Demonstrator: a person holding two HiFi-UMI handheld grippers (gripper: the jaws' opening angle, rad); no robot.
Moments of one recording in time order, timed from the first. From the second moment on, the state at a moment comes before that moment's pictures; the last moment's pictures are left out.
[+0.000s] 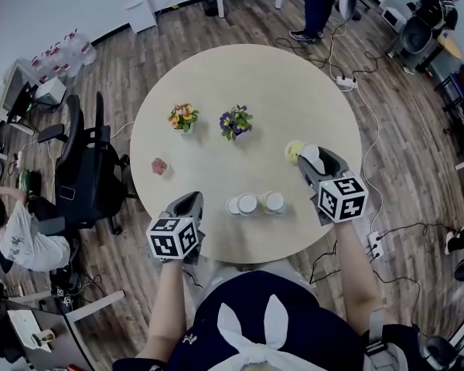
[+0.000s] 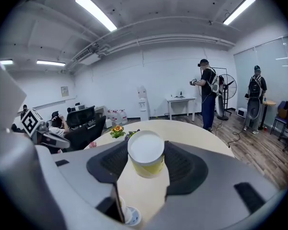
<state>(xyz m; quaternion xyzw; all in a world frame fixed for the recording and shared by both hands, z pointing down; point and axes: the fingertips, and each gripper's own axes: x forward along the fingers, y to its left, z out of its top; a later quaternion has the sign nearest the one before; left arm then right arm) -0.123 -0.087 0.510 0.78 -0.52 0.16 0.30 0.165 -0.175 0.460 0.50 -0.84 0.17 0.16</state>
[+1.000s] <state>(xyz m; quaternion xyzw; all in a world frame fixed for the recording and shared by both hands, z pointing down) -0.099 -0.096 0.507 0.81 -0.49 0.16 0.29 0.108 -0.097 0.453 0.42 -0.87 0.20 0.17</state>
